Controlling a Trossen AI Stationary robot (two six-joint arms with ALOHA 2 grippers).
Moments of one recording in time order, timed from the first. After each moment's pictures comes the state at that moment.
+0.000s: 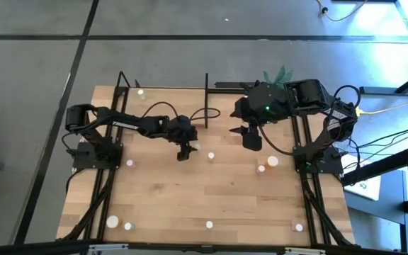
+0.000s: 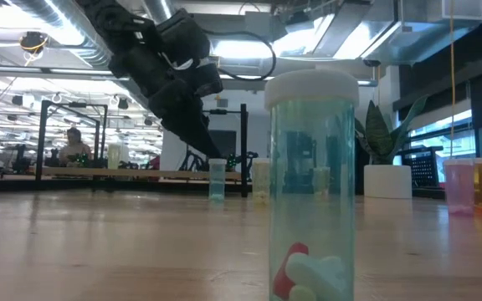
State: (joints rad) left arm 0.19 1.60 0.83 -0.06 0.11 0.08; right arm 0.08 1.72 2.36 -1.45 0.14 0.05
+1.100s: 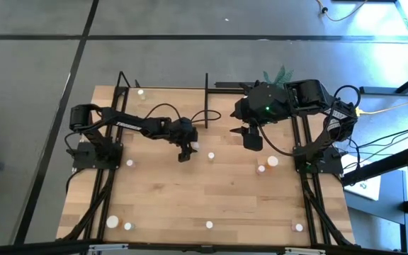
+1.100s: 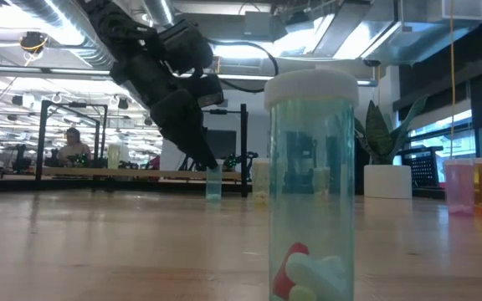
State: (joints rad) left arm 0.18 1.64 0.83 -0.05 0.11 0.03; right arm 0.08 1.72 2.36 -1.45 0.14 0.02
